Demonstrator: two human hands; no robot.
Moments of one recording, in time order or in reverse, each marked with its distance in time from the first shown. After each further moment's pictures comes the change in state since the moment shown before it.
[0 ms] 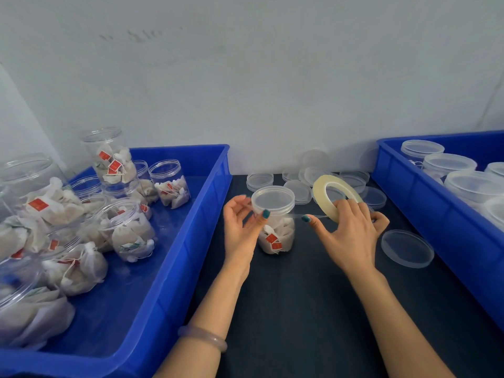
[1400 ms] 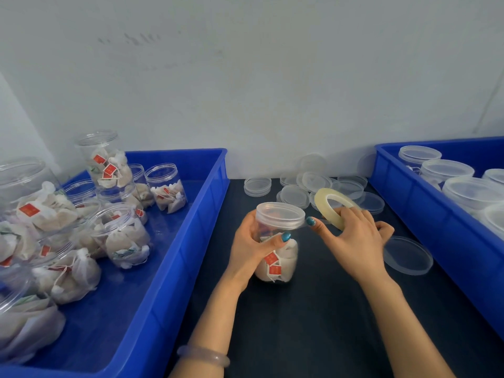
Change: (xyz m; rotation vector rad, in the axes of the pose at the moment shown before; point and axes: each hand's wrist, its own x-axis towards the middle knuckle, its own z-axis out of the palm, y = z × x) left_hand -0.009 0.001 0.000 0.169 -0.340 -0.045; right_hand 0.005 0.002 -0.020 0.045 -0.157 0.055
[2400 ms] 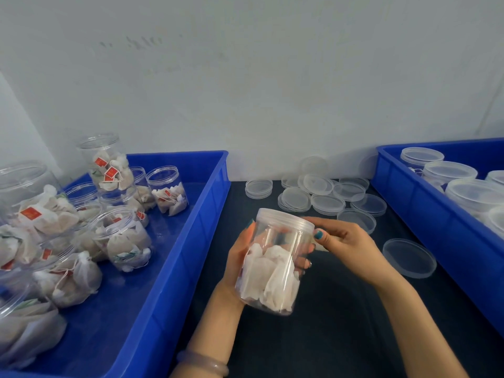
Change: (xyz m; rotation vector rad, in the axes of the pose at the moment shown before) left_hand -0.020 0.026 -0.002 -0.915 -0.622 -0.520; right_hand -0.003 -0.004 -0.021 0.587 -0.483 -0.116
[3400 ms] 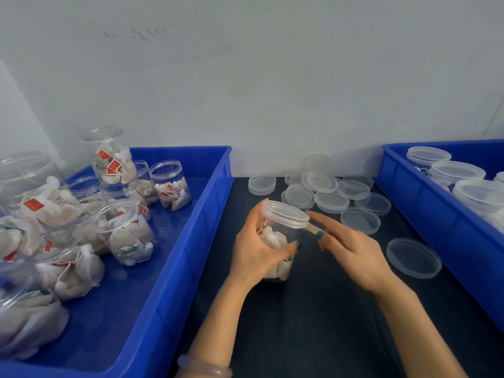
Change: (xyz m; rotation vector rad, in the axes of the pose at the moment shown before) left_hand 0.013 -0.003 -0.019 1.203 0.726 0.567; right_hand -0.006 -0.001 0.007 -0.386 0.022 -0.019
